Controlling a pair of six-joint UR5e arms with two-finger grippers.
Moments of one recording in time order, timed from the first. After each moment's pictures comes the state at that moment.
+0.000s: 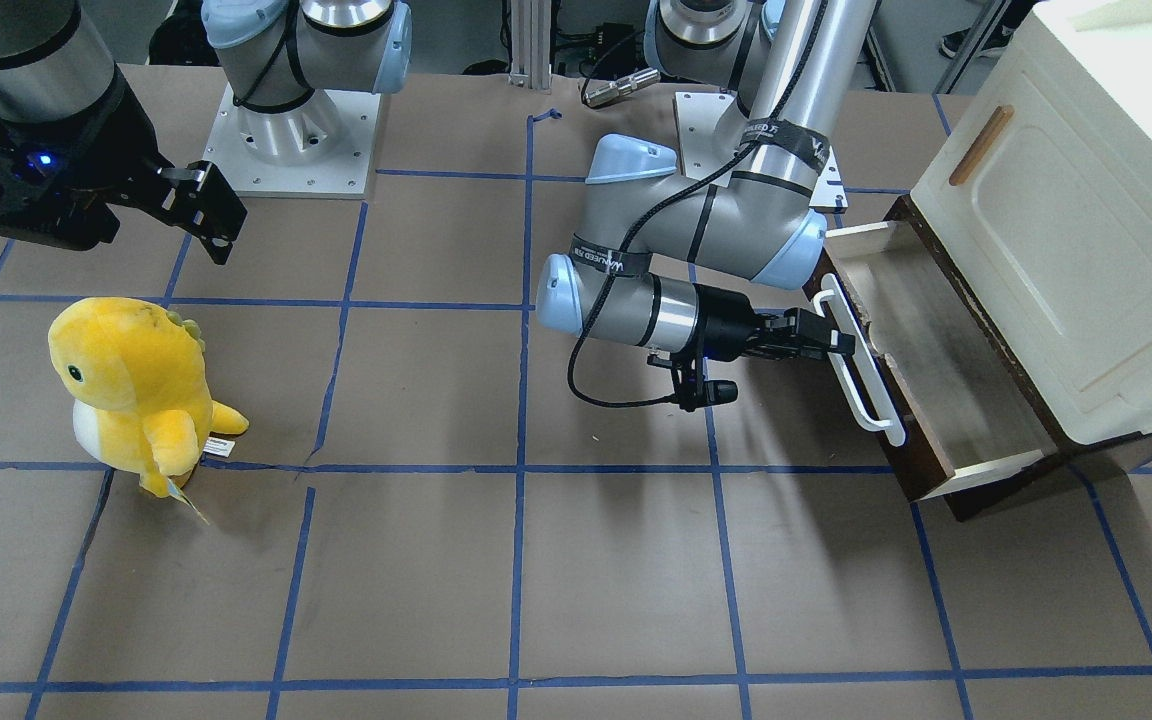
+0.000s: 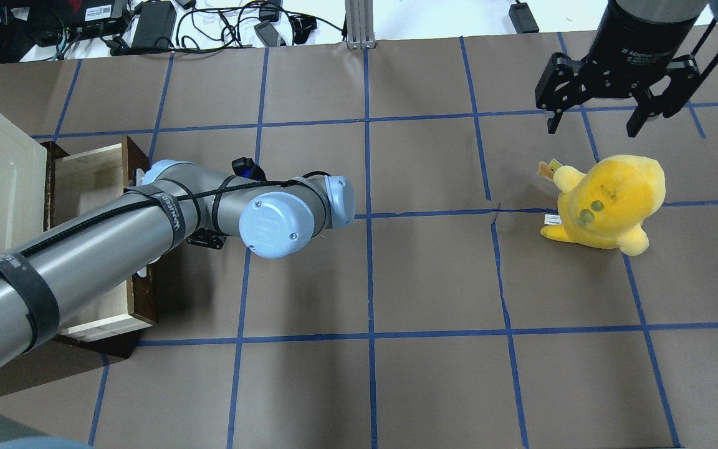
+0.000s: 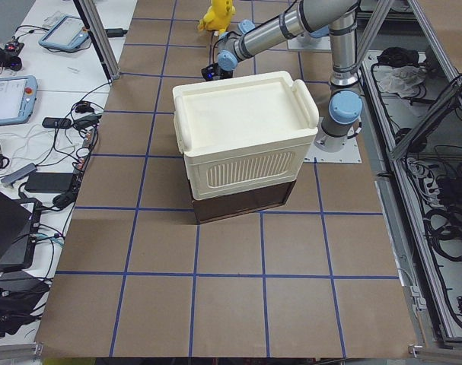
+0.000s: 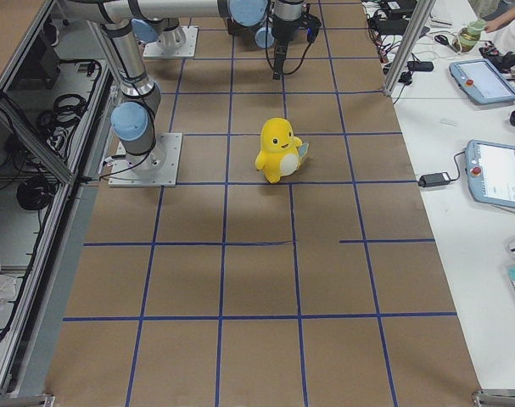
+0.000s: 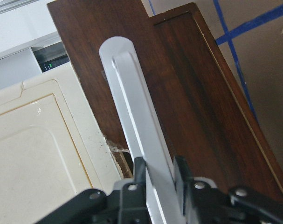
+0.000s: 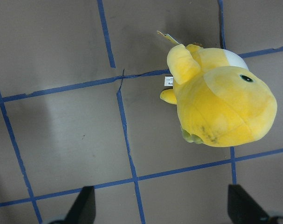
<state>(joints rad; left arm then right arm) -1.90 -1.99 -1.85 -1.75 2.80 -0.56 1.51 -1.53 1.48 -1.44 -1.63 0.11</state>
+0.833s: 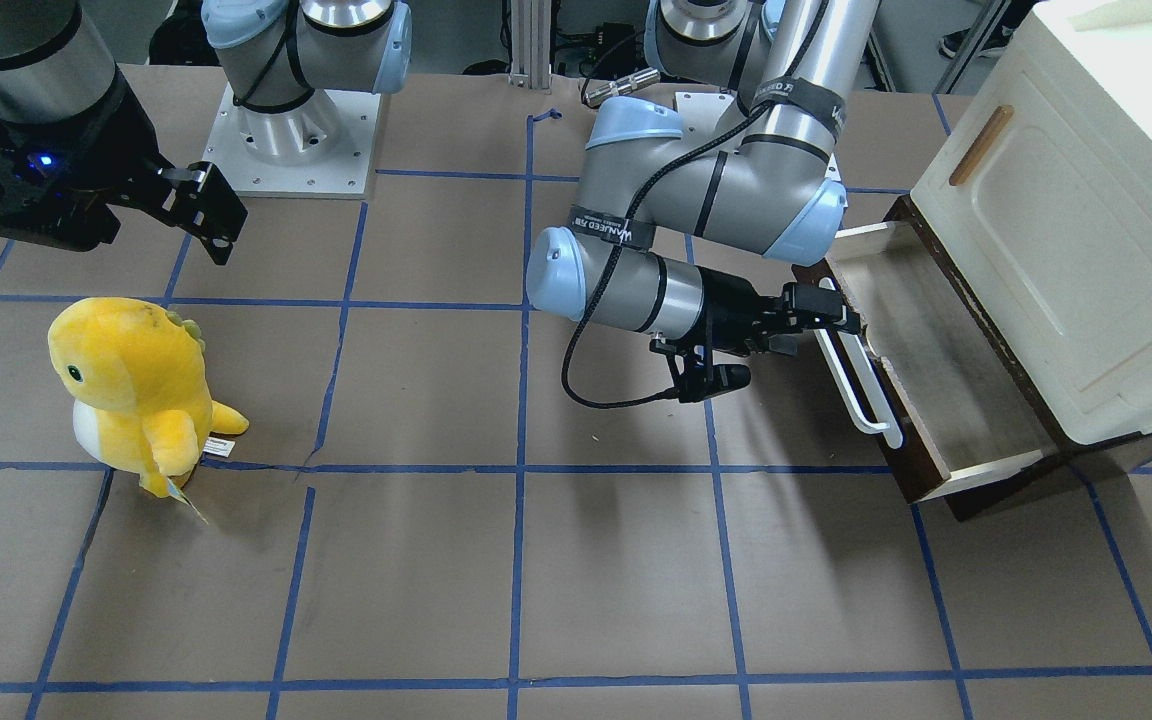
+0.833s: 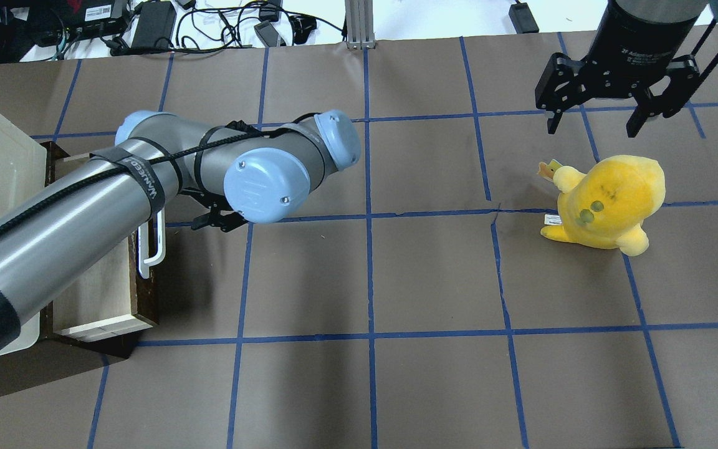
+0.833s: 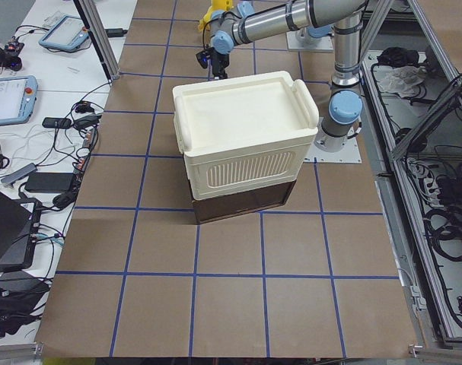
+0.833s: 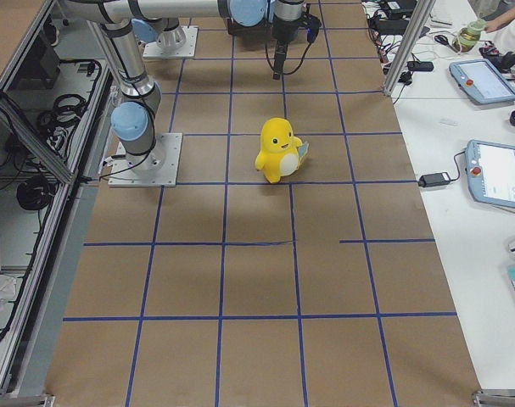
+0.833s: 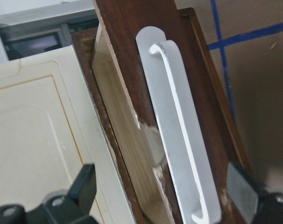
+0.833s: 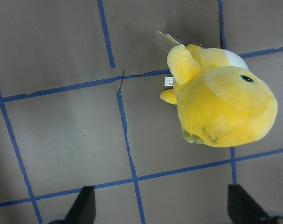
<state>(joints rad) -1.91 -1.89 -1.66 -1.74 2.43 -0.46 1.51 -1.53 1.48 -1.44 -1.63 0.11</state>
